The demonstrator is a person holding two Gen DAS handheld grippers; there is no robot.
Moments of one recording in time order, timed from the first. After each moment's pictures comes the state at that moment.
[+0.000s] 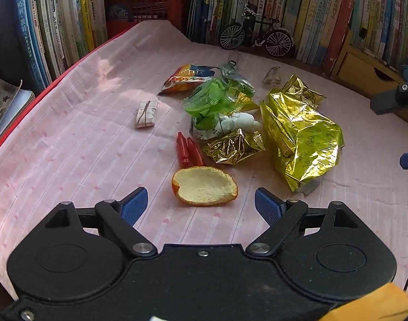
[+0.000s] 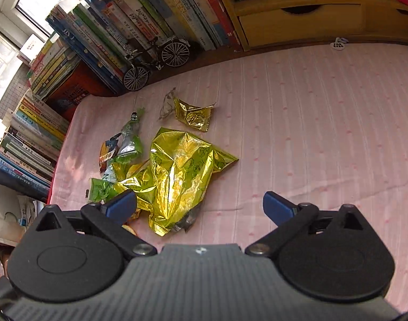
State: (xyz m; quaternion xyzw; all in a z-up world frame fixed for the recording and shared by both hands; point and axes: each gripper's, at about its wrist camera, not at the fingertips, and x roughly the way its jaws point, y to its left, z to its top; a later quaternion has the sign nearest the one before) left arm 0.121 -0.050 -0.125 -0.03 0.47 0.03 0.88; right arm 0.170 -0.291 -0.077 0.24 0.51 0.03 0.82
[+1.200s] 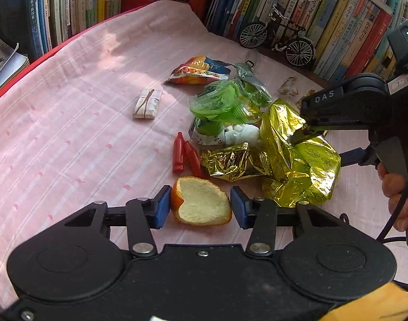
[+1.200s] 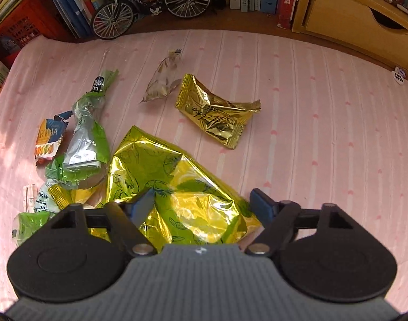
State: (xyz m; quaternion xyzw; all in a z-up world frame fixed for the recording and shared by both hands) left arm 0.143 -0.032 -0.127 -0.13 0.48 0.05 0.87; right arm 0.277 -0.201 -0.145 0.09 0.60 -0.01 0.79
